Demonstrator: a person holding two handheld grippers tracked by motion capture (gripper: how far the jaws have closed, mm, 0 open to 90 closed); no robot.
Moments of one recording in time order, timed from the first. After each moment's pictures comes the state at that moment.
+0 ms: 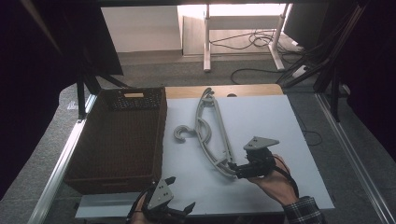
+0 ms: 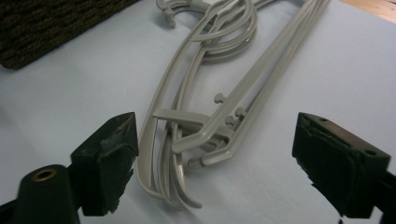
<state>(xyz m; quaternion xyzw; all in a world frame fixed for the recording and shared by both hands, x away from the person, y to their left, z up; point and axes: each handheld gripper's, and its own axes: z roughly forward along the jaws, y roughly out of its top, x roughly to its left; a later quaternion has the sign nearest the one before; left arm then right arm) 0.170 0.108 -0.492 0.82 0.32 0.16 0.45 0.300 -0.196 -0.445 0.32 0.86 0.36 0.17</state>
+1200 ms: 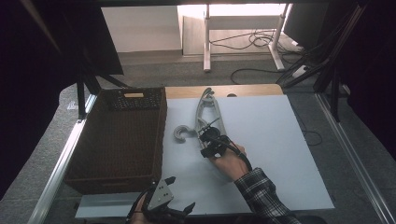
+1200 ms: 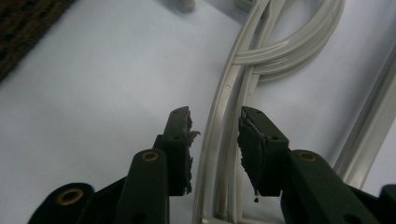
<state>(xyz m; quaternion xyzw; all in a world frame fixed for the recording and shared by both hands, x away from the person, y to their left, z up) 0.170 0.108 -0.492 0.82 0.32 0.16 0.45 0.365 -0.071 -0.465 0.38 0.90 0.20 0.10</state>
